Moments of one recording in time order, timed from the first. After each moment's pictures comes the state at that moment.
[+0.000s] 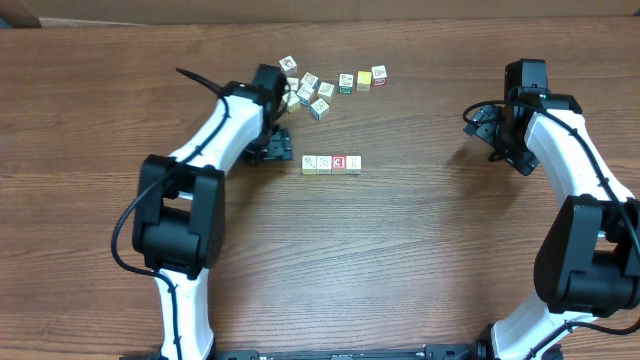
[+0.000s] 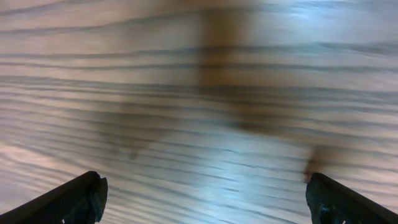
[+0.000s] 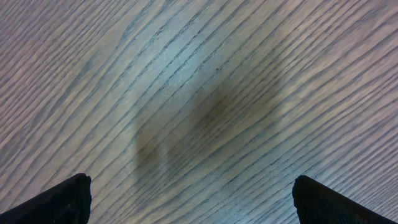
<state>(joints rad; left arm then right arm) -0.26 2.17 1.63 -0.98 -0.19 -0.46 -0.10 1.87 1.38 -0.81 0.16 0.62</state>
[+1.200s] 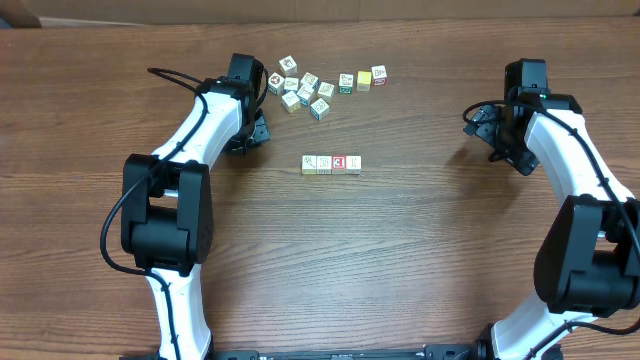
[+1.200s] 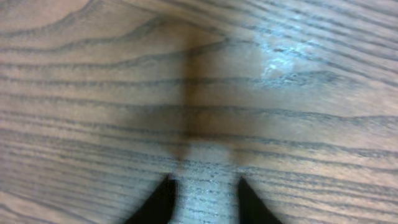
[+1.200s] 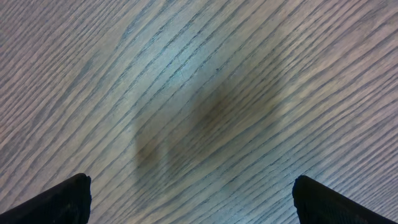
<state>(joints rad) -0.19 2.17 1.63 -0.84 -0.16 -0.49 -0.10 1.87 1.38 -0.81 0.16 0.62</state>
